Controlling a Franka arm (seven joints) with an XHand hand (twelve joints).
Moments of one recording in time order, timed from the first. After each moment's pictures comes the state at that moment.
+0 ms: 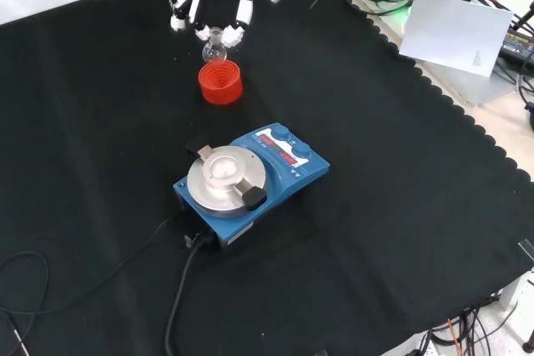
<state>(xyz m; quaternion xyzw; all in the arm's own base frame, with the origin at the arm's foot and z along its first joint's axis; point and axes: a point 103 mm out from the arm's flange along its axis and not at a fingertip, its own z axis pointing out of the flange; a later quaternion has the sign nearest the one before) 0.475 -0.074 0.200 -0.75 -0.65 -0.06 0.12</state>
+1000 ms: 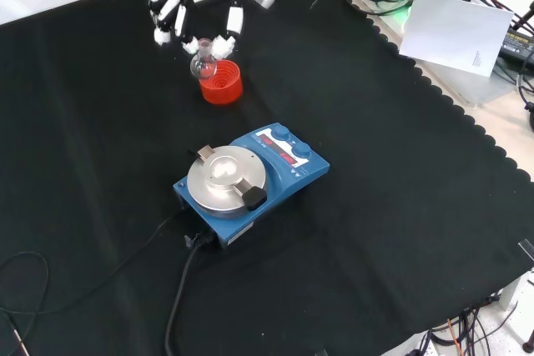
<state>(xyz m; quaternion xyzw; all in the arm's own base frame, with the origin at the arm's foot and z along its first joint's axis) 0.530 -0.004 0.239 -0.72 -0.69 -0.04 0.11</state>
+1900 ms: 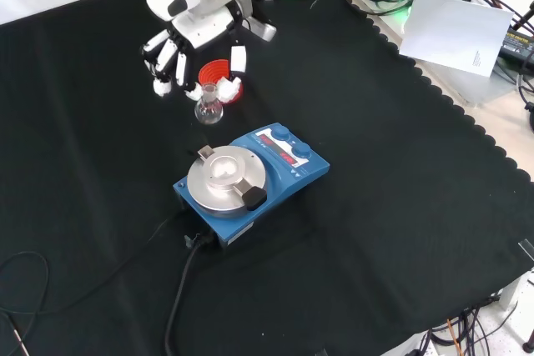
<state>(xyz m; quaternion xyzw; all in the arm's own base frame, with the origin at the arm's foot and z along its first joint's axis) 0.571 0.093 0.243 -0.67 -0.73 -0.01 0.13</state>
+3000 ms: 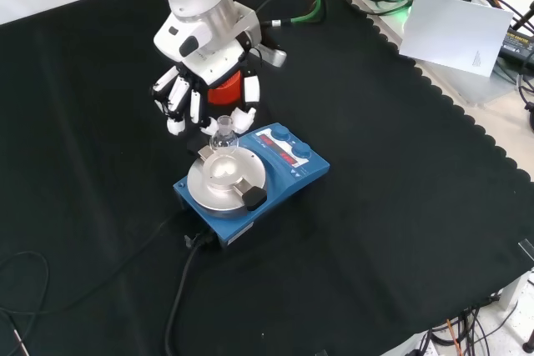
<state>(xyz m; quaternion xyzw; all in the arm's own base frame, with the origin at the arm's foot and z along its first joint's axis) 0.581 0.150 0.230 -0.63 -0.76 0.02 0.14</state>
